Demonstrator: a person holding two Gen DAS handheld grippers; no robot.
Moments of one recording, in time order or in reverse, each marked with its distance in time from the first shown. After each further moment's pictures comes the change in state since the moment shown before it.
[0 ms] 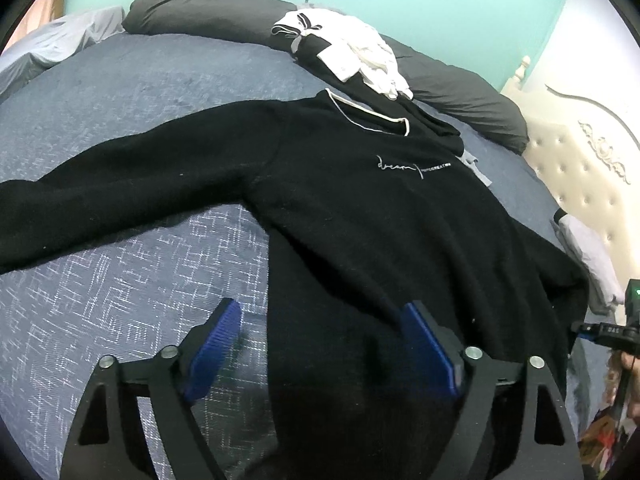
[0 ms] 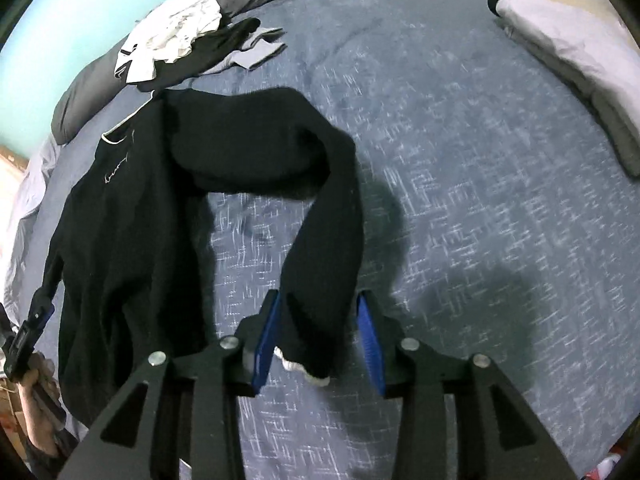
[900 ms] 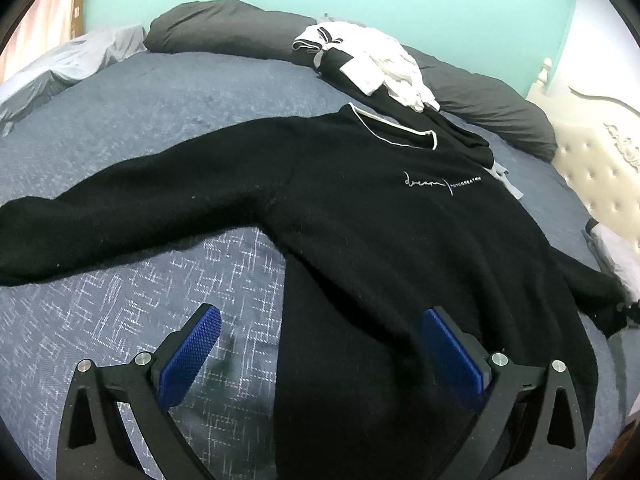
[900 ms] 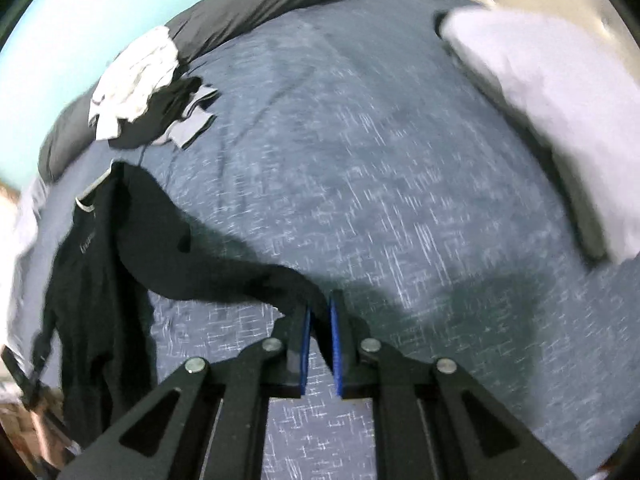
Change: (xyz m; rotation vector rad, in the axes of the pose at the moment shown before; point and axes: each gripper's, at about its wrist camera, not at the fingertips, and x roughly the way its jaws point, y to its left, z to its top) left arm 0.014 -0.011 0.007 -0.002 -0.065 0.136; right arm -0.018 -0.115 0.080 0.093 -0.043 0.012
